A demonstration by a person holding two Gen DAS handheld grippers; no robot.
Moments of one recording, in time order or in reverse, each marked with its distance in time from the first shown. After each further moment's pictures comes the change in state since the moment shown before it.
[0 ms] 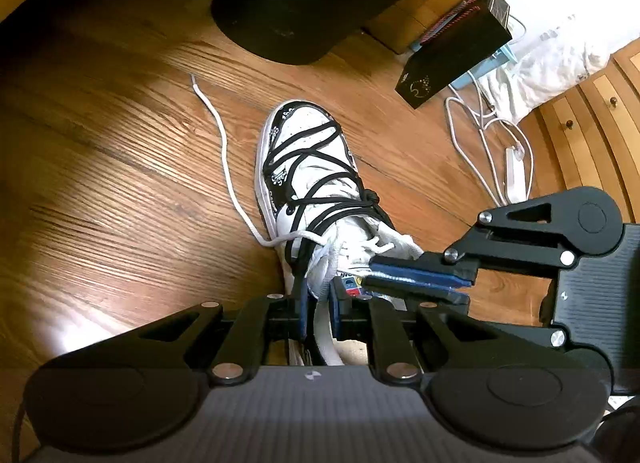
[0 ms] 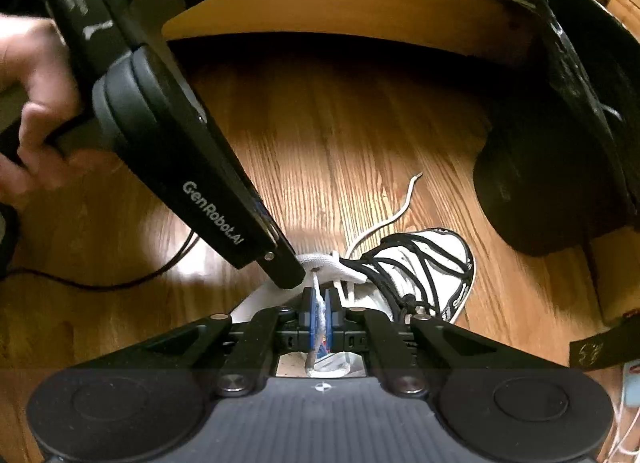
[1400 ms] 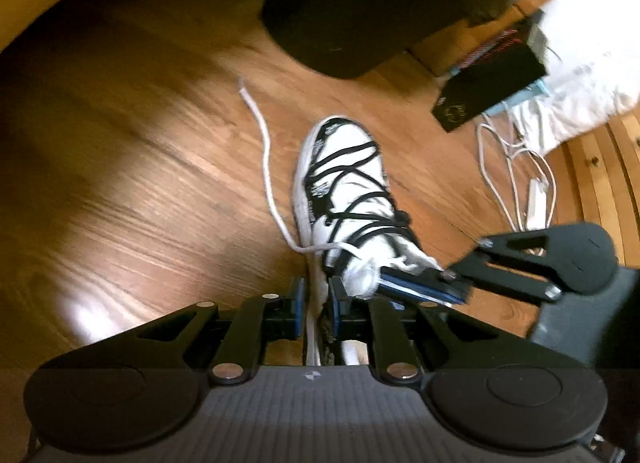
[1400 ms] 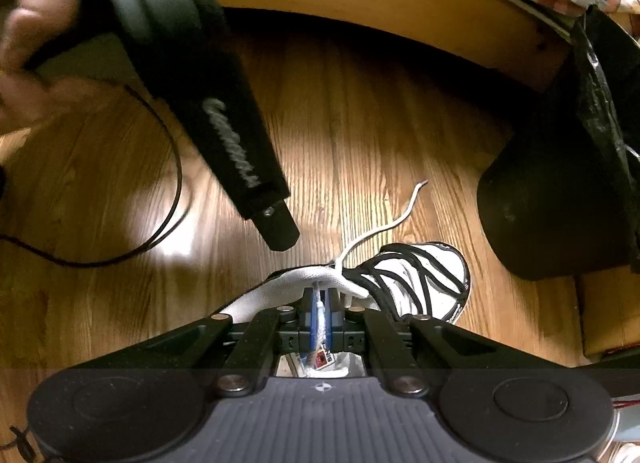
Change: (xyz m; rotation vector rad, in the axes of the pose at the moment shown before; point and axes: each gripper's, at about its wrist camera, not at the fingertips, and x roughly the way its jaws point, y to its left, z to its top) left arm -0.011 0.018 0.004 -0.149 -0.010 0.057; right arm 0.011 0.013 0.010 -0.122 0.038 -0.047
